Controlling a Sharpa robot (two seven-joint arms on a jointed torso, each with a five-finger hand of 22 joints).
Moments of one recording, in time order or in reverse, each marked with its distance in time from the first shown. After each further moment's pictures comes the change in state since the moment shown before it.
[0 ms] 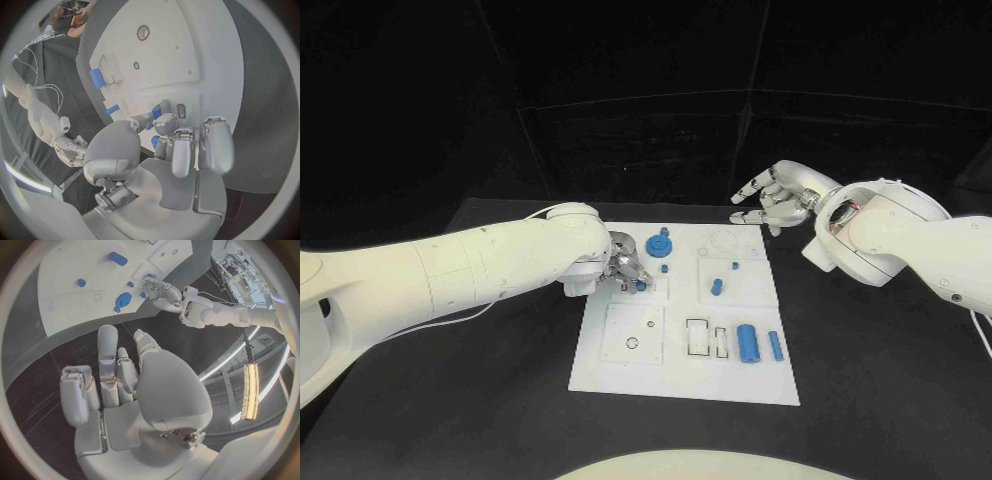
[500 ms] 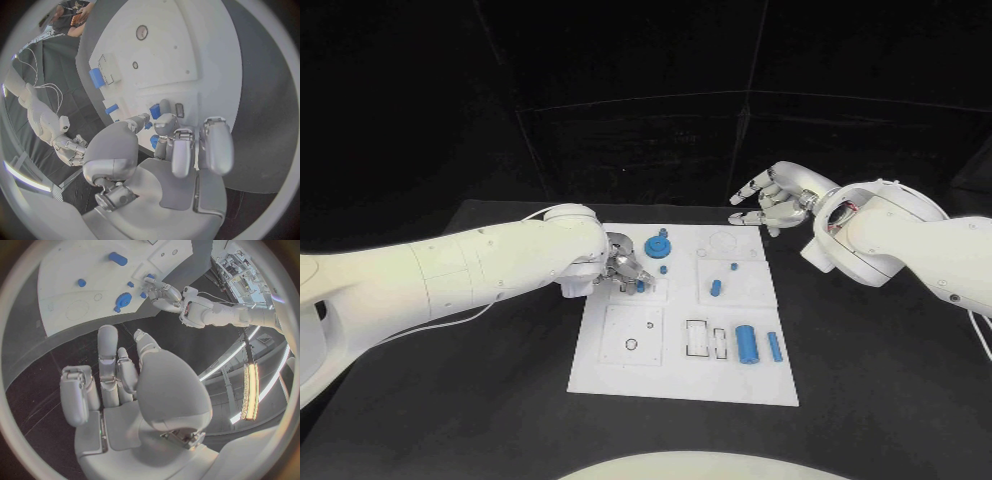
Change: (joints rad) left arm 0.000 -0.005 0.000 -0.001 0.001 -0.001 0.000; left_hand -0.073 -0.040 -0.154 0.081 -0.009 0.017 -0.003 -0.010 -0.014 0.007 0.000 0.006 0.011 -0.004 -0.004 0.000 0.000 0.000 0.004 -0.004 0.005 0.010; right arm 0.000 -0.001 0.000 0.000 0.000 0.000 0.000; right_hand 0.000 0.000 0.000 0.000 0.004 0.000 0.000 0.000 0.000 0.000 0.000 0.000 0.000 0.000 0.000 0.000 0.000 0.000 0.000 0.000 0.000 0.000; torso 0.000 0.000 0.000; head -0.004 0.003
